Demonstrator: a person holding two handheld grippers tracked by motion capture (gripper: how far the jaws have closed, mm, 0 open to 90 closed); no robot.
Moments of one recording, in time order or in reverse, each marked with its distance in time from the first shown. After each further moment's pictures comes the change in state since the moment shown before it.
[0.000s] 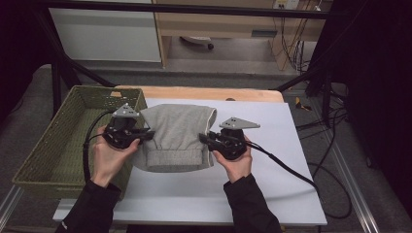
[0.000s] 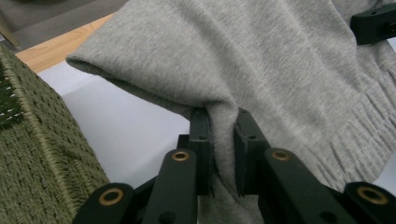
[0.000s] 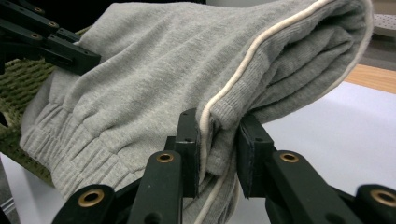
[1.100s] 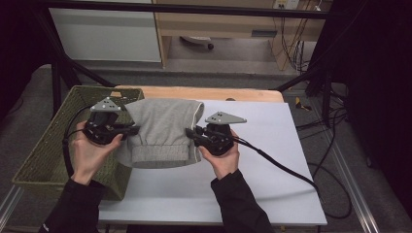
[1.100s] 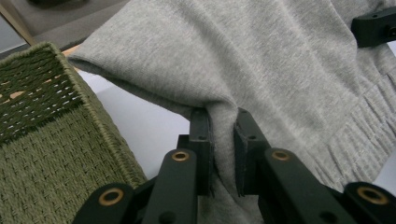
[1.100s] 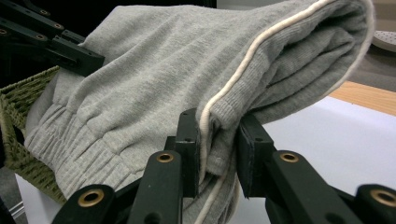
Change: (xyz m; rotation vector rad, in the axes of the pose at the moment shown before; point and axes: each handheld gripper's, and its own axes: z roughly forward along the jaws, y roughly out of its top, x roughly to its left) left arm 0.022 -0.001 -0.035 -0.016 0.032 0.001; right arm 0.028 0.022 0.017 -0.035 0.024 -0.025
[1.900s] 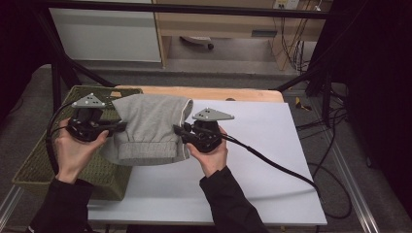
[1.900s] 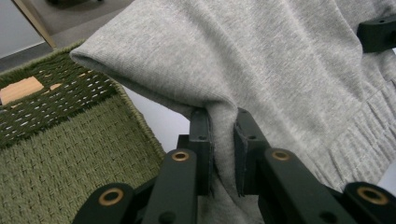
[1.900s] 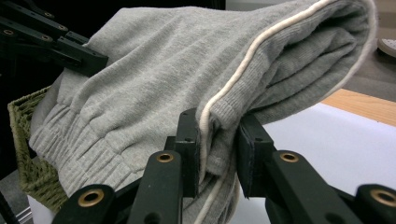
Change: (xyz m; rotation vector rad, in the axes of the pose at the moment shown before) left arm 0.020 -0.005 -0.024 -0.010 0.036 -0.022; right arm 0.020 0.013 0.019 -0.023 0.026 -0.008
